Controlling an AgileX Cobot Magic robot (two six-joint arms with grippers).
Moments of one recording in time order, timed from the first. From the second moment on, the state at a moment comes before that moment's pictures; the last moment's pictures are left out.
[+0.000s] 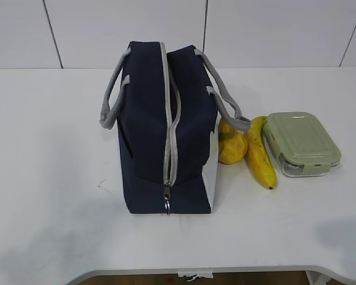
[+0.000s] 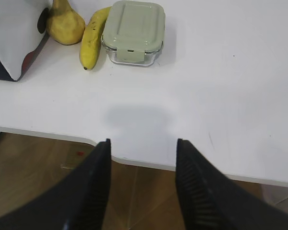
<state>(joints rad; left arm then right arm) -0.01 0.01 -0.53 -0.08 1.12 0.10 -0.03 -0.02 -0.50 0.07 1.15 -0.18</state>
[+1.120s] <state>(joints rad) -0.01 0.01 -0.53 -0.08 1.12 0.10 -0.03 0.32 -0.70 0.07 1.14 -0.11</state>
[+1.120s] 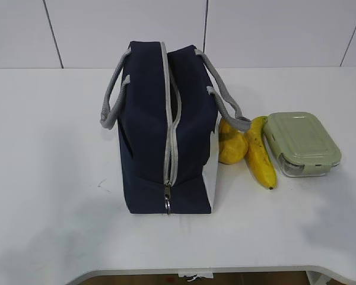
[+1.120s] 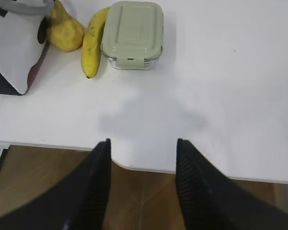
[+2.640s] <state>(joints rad) -0.01 0.01 -0.53 -0.09 1.12 0.10 -0.50 1.58 -1.16 0.80 1.22 -0.81</state>
